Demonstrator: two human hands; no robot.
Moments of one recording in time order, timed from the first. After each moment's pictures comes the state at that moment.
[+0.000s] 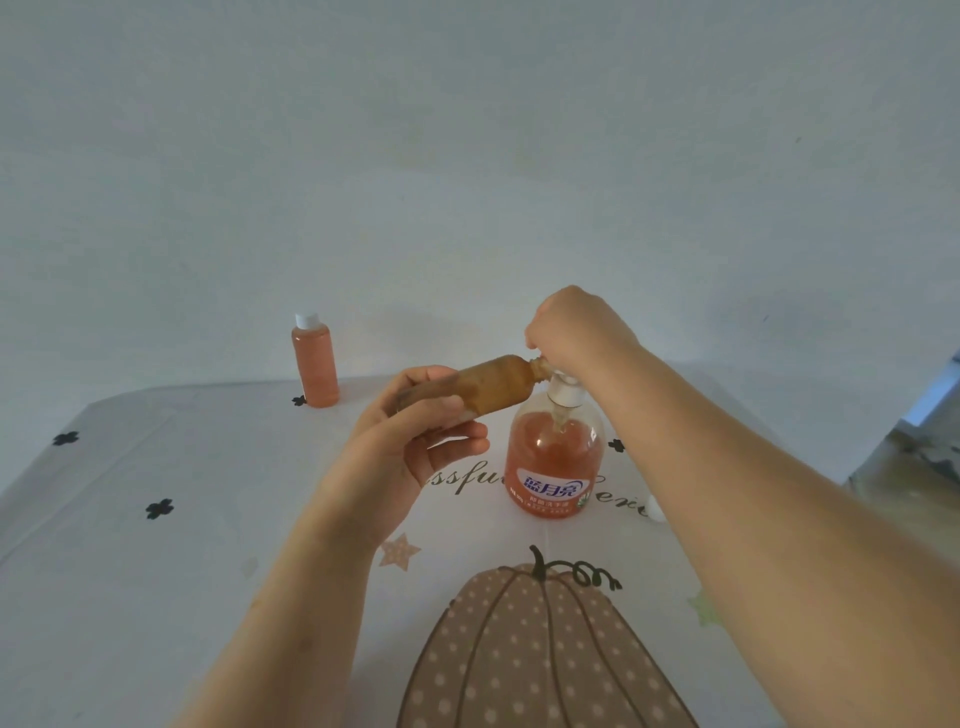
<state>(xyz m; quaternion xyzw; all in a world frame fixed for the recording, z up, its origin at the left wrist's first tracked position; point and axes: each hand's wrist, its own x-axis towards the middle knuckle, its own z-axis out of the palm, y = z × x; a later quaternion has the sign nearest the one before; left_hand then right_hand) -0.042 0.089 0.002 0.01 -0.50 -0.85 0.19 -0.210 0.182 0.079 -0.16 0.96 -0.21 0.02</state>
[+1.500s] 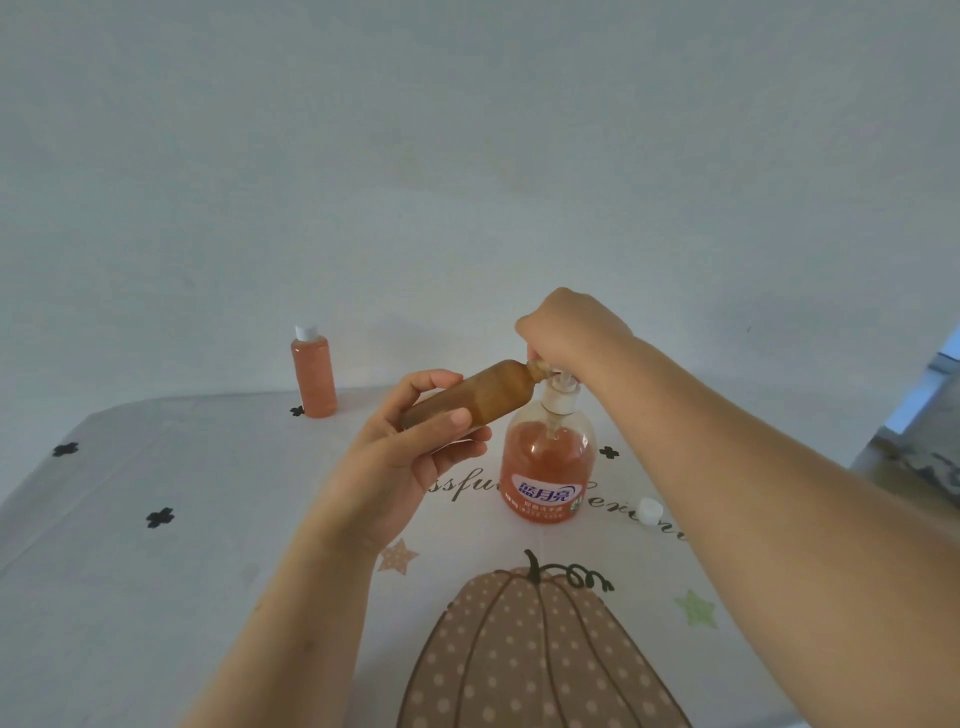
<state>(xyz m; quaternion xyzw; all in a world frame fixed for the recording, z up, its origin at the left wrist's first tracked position) -0.037 0.091 0.003 -0.02 -0.51 -0.84 0.18 -0.188 0.189 0.101 -0.17 0.96 -0.22 0.04</state>
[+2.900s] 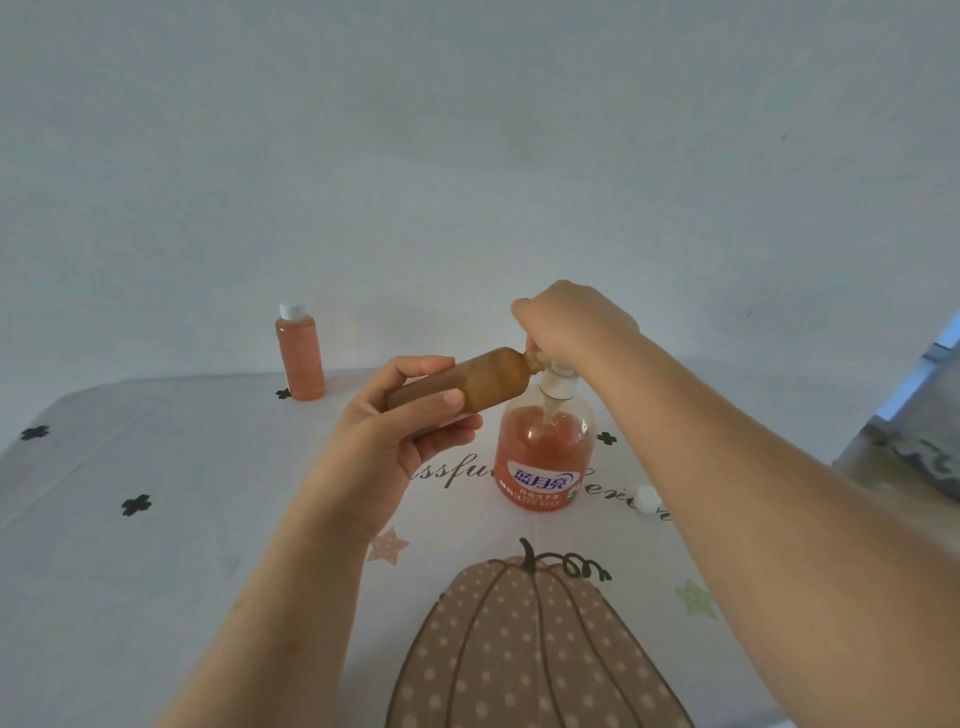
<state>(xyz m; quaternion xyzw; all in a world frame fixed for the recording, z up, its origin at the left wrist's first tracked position) -0.038 0.092 0.005 0.04 -0.51 -0.84 0.21 -0.195 0.191 0.089 -0.17 0.96 -0.22 0.04</state>
